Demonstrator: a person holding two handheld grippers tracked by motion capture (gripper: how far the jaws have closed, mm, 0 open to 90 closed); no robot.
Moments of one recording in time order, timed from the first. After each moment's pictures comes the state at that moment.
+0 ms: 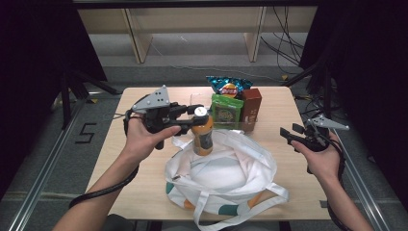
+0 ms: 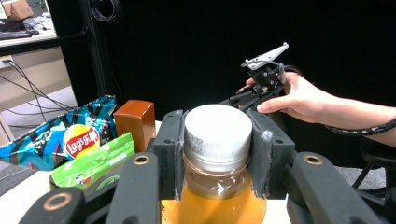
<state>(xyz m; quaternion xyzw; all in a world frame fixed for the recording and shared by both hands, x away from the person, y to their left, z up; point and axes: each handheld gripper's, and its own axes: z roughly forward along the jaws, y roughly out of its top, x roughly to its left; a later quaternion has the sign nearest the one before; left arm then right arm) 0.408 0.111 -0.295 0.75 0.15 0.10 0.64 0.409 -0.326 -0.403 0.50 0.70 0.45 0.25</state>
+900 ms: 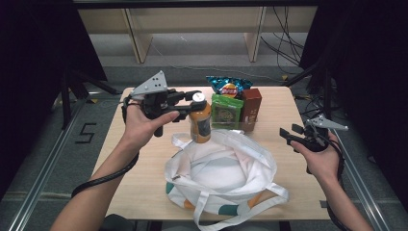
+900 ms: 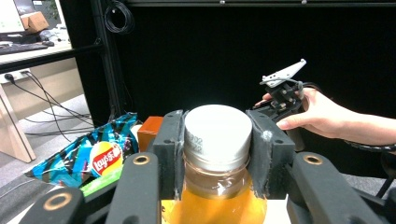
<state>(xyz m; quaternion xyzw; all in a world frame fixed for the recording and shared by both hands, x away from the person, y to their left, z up) 0.430 0.116 -0.278 0.74 0.15 0.12 0.64 0.409 -0.325 -0.405 0.50 0.70 0.45 0.25</state>
